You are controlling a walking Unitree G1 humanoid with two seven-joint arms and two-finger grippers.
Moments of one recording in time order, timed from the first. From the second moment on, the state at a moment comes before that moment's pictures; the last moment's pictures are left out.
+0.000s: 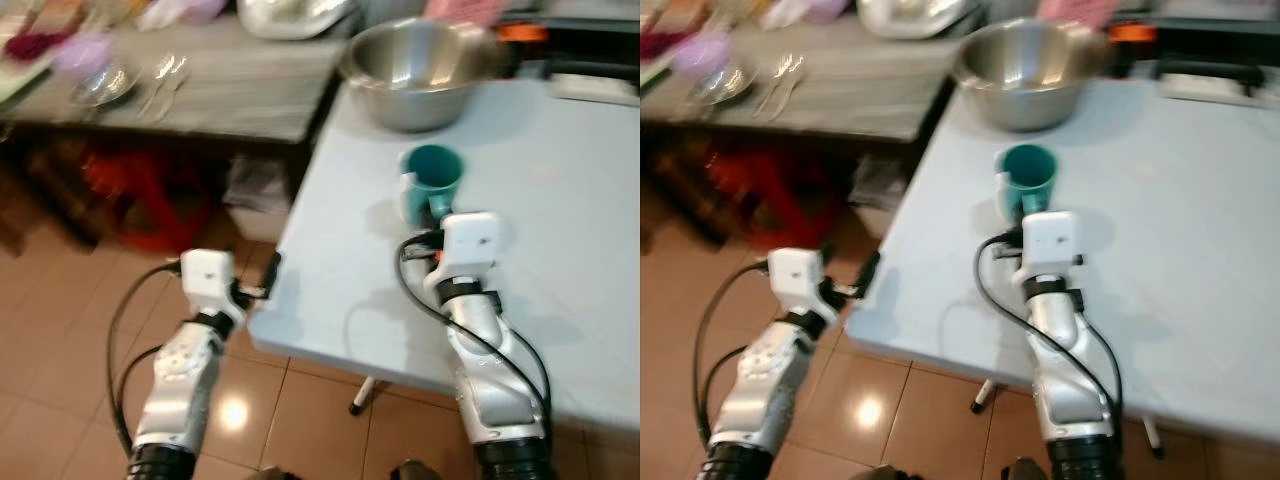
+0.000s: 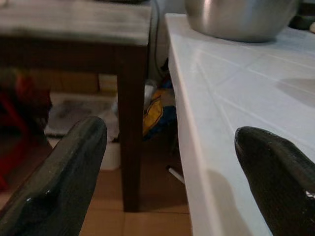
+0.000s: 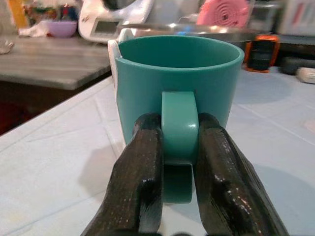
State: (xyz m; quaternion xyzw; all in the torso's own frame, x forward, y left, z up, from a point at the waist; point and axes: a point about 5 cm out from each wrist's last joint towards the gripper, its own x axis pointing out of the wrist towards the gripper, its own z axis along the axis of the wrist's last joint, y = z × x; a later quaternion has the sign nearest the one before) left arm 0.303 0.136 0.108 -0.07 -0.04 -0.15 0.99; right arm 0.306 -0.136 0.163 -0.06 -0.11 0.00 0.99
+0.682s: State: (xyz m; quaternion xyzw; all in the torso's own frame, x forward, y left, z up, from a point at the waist) left arm 0.303 0.114 0.111 -0.08 -0.05 -0.19 0.98; right arm 0.305 -0.153 0.158 -0.07 -0.10 -0.03 0.99
